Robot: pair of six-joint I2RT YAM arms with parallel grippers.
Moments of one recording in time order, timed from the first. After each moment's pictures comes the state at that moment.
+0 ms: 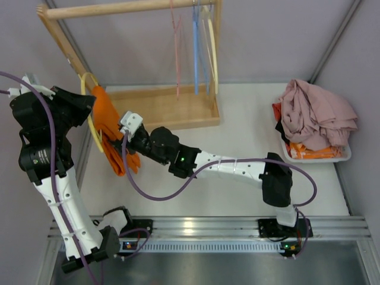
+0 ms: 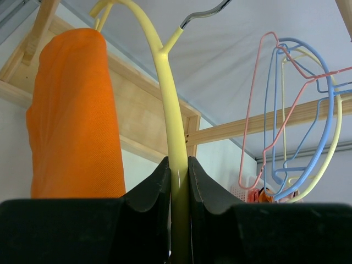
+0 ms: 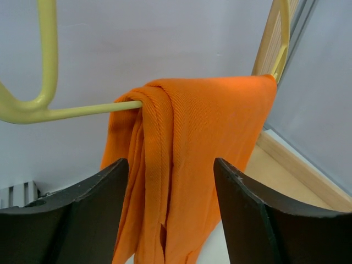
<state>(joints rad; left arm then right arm) 0.36 1.05 1.78 -0.95 0.33 -0.73 1.28 1.95 1.73 0.38 0.15 -0.12</state>
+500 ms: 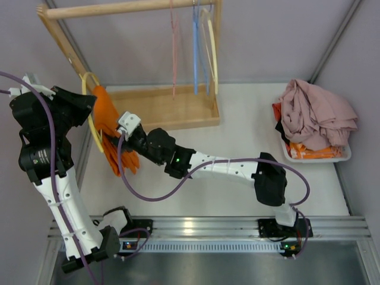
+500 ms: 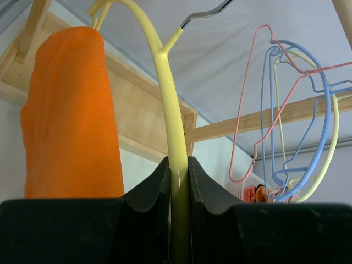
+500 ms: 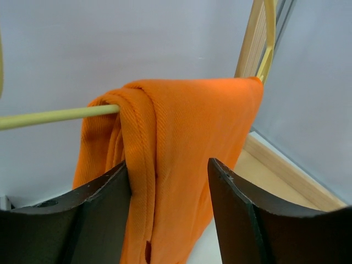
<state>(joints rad) 0.36 1.05 1.78 -0.95 0.34 -0.74 1.28 2.00 1.76 0.44 0.22 -0.16</state>
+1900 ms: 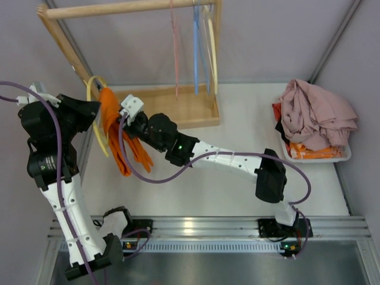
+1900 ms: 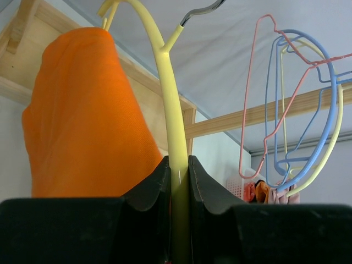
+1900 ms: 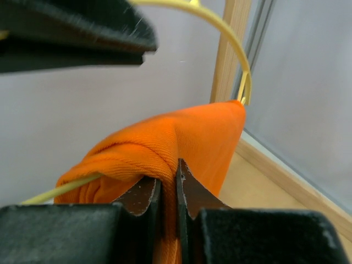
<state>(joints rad) 0.36 0.97 1.62 -0.87 0.37 -0.76 1.22 2.03 1.89 0.33 0.21 -0.13</state>
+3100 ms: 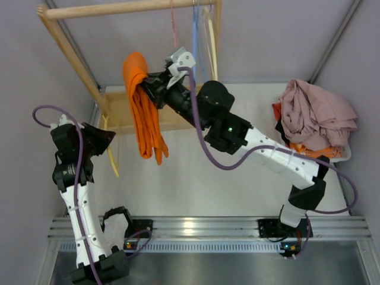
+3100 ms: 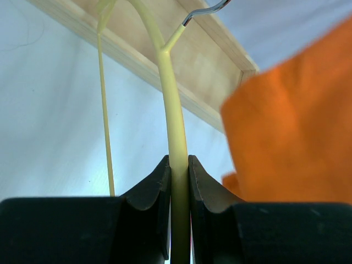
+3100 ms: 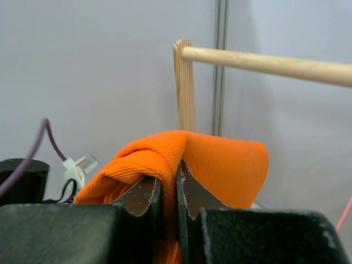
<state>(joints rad) 0.36 0.80 1.10 -0.76 0.34 -0.70 1.17 1.74 2.02 0.10 0.20 -0.06</state>
